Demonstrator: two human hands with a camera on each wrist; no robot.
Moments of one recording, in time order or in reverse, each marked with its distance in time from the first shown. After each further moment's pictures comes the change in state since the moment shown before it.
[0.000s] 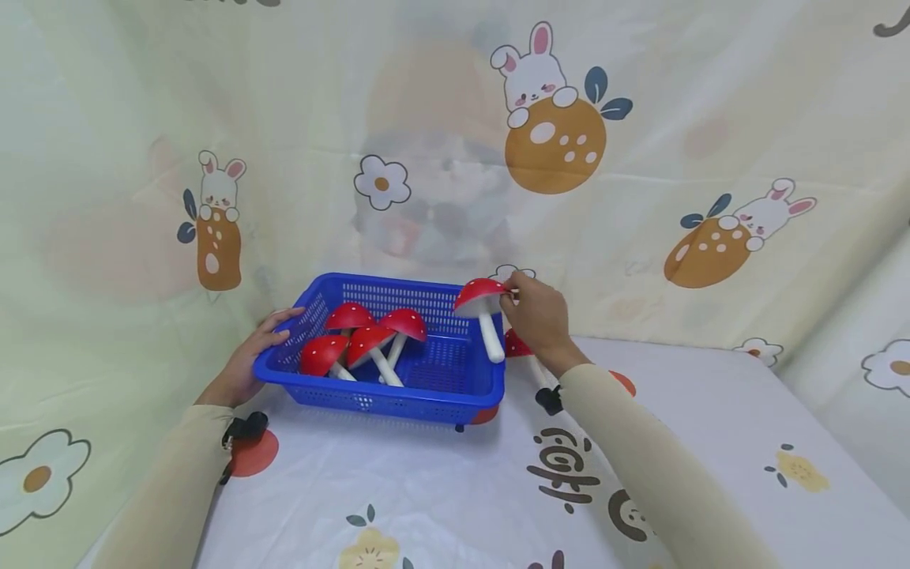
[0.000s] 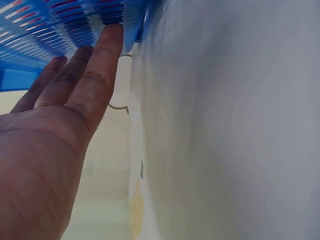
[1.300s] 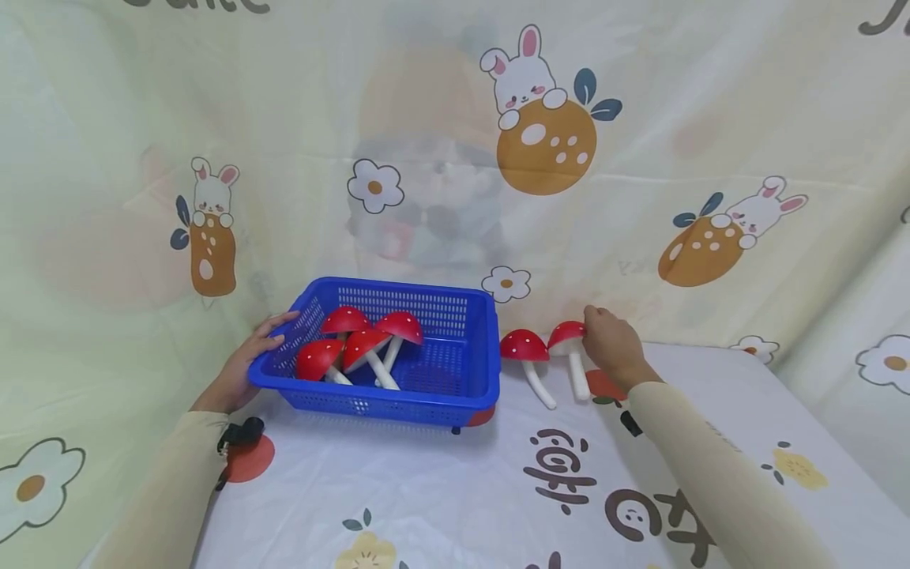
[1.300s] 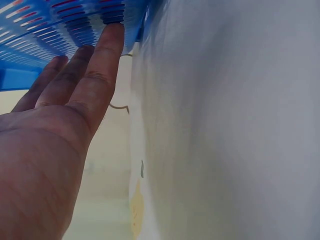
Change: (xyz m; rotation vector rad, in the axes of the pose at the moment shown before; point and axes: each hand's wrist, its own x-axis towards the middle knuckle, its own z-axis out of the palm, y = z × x) left_hand -0.001 -0.003 0.000 -0.007 -0.009 -0.003; right_hand -0.052 0.129 -0.026 -0.265 -0.477 0.141
